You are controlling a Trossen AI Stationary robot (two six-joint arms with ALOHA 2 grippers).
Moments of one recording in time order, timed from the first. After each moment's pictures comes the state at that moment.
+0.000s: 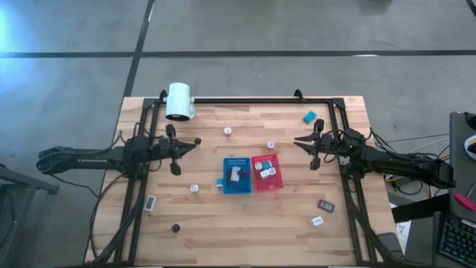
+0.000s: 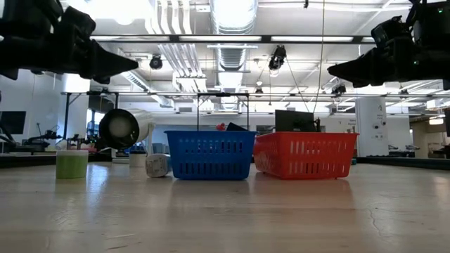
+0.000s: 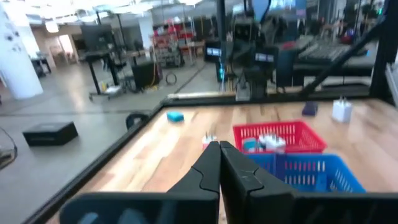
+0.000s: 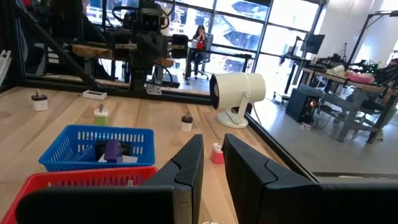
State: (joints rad) left arm 0.14 0.48 0.07 0.37 -0.05 0.13; right arm -0.38 0.47 0.04 0.45 -0.21 -0.14
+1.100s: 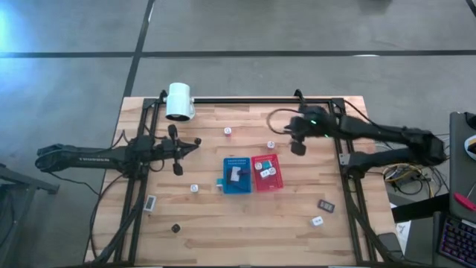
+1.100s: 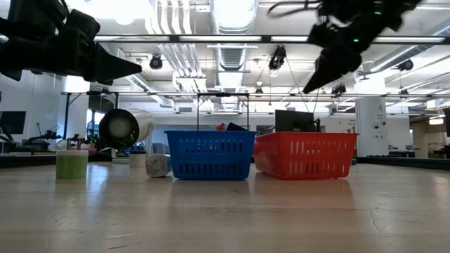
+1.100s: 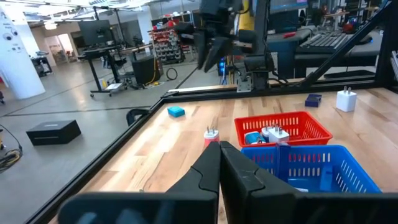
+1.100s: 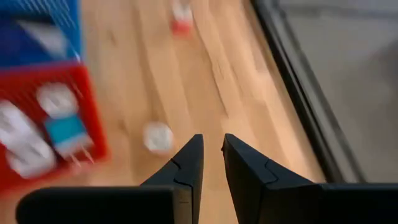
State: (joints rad) left arm 0.14 0.56 0.08 0.42 -0.06 0.16; right arm -0.37 1.09 0.78 -0.45 0.07 -0.23
